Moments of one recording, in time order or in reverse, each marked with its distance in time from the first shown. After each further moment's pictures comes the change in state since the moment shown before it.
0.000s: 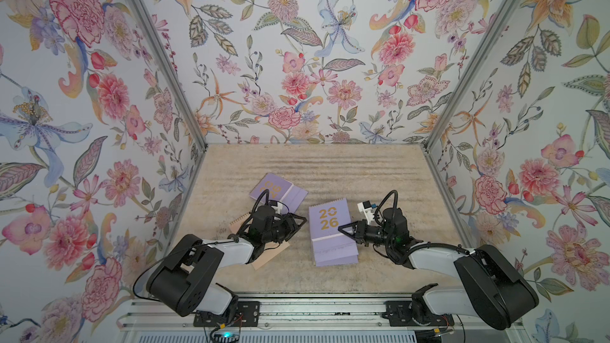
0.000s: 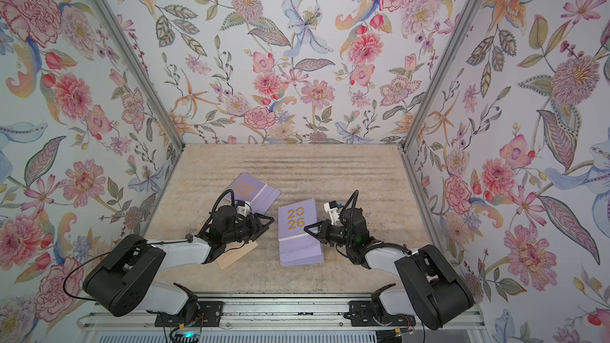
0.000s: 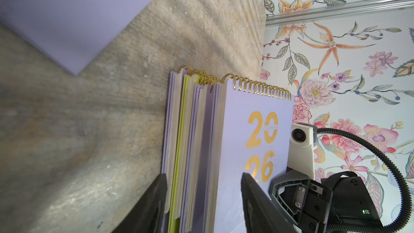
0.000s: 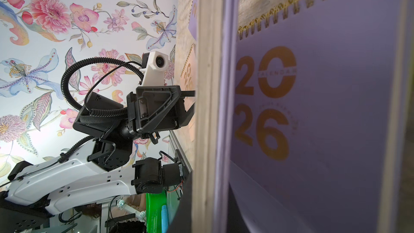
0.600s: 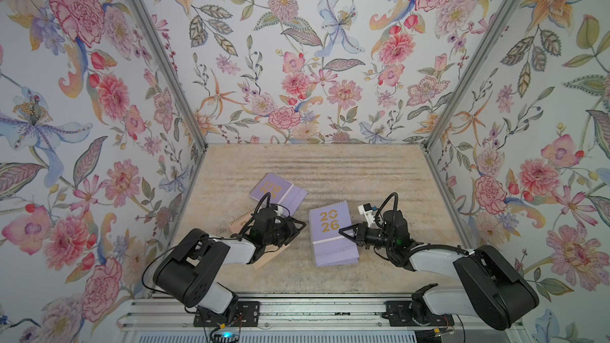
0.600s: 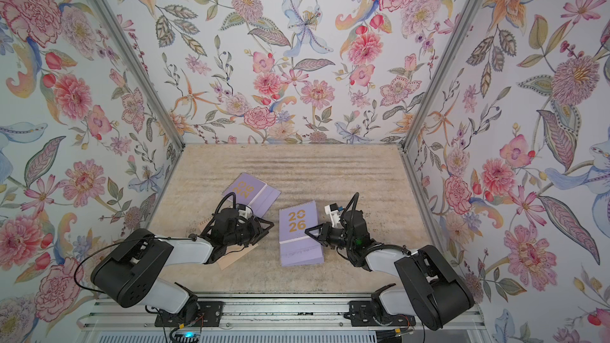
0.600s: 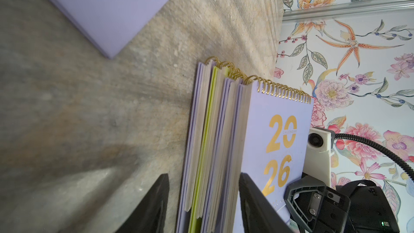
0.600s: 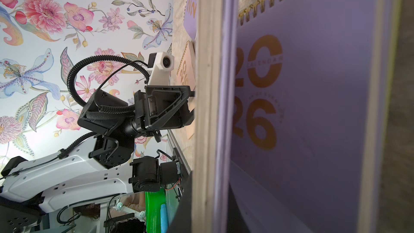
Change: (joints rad) left arm -0.011 0.063 -0.016 0.019 0.000 -0.001; right arm -0.001 -0.001 -0.023 0.010 0.003 -0.001
